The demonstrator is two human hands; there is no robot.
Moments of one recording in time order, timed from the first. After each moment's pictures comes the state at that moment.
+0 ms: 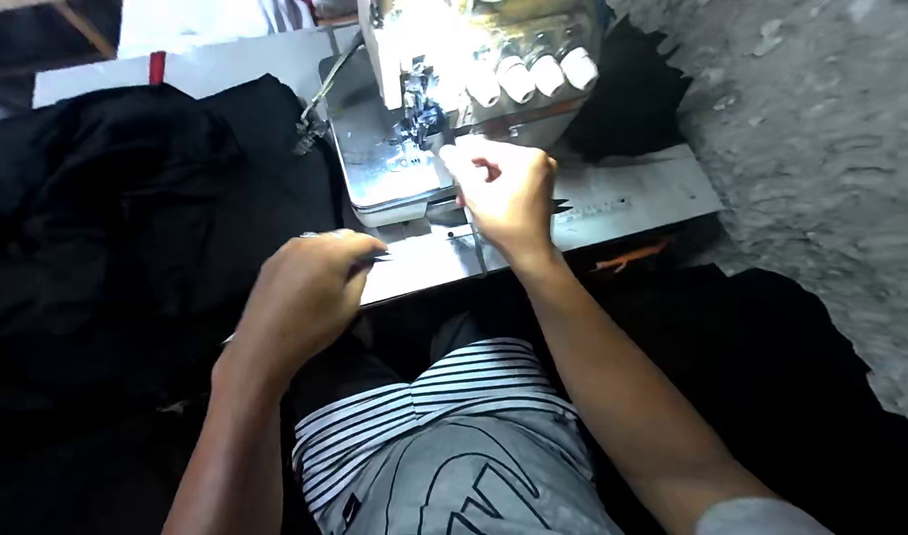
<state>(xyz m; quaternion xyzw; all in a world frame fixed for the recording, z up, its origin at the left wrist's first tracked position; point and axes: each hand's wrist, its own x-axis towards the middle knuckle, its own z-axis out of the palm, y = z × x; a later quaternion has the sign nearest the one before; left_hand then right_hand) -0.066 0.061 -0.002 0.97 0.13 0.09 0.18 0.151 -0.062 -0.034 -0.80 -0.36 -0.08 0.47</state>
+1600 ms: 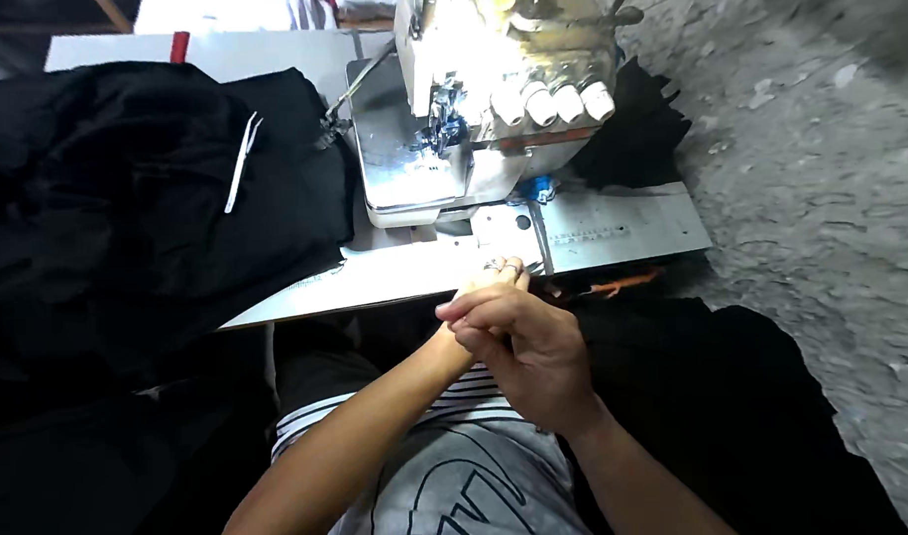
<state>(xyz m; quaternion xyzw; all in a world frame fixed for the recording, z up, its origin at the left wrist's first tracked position) 0.070 -0.066 -0.143 0.96 -0.03 0.23 0.17 0.061 -0.153 -0.029 -0.57 -0.52 0.13 0.62</state>
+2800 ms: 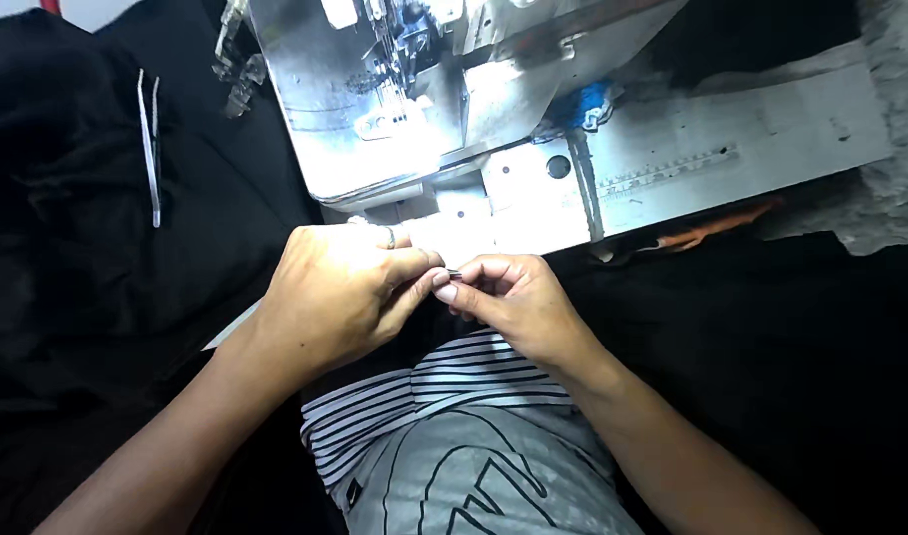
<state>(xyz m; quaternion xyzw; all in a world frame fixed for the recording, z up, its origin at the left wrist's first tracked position) -0.010 0.060 -0.022 0.98 -0.03 0.05 0.17 0.102 -0.130 -0.087 -0.62 -0.24 0.42 0.63</state>
